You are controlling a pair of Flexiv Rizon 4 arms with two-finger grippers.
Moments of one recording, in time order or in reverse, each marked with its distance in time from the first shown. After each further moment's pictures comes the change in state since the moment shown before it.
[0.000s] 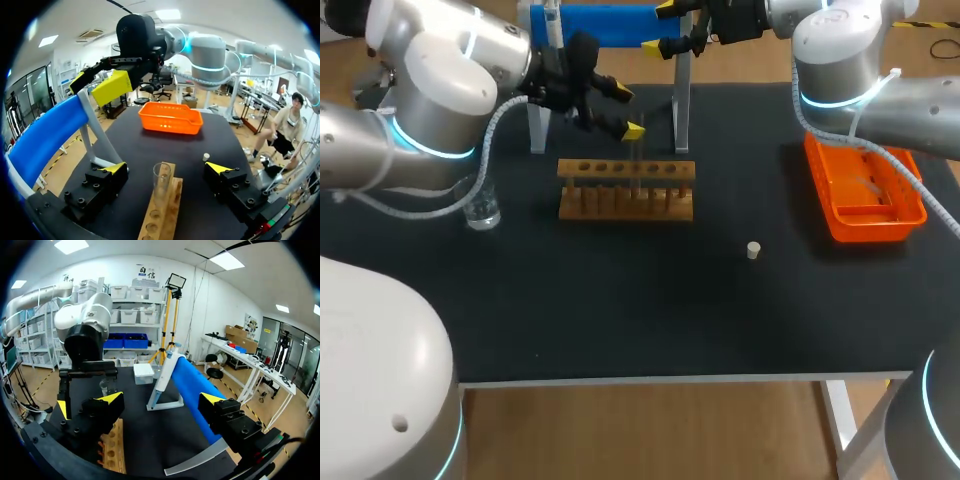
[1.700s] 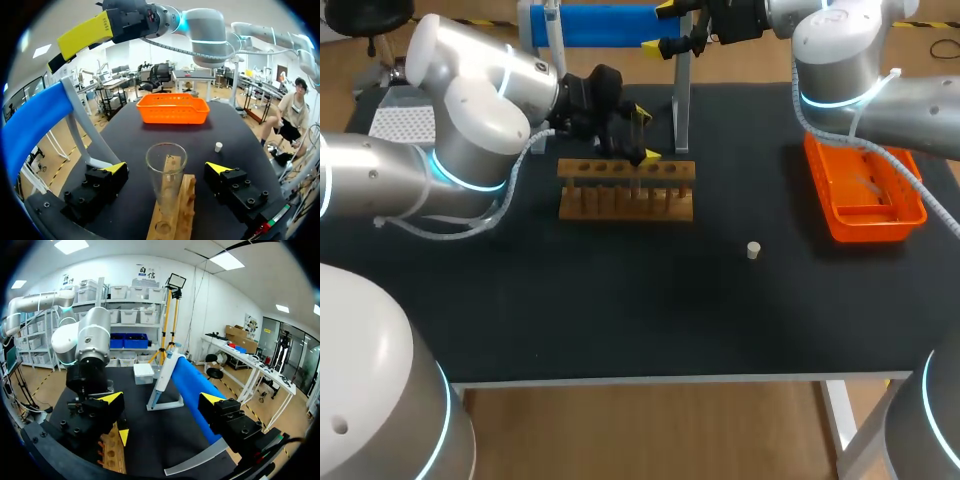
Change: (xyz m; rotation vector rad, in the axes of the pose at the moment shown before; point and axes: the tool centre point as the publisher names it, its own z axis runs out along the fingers) left arm -0.009 0.034 0.056 -0.013 -0.026 0.087; right arm 0.000 0.000 0.000 0.000 0.000 0.000
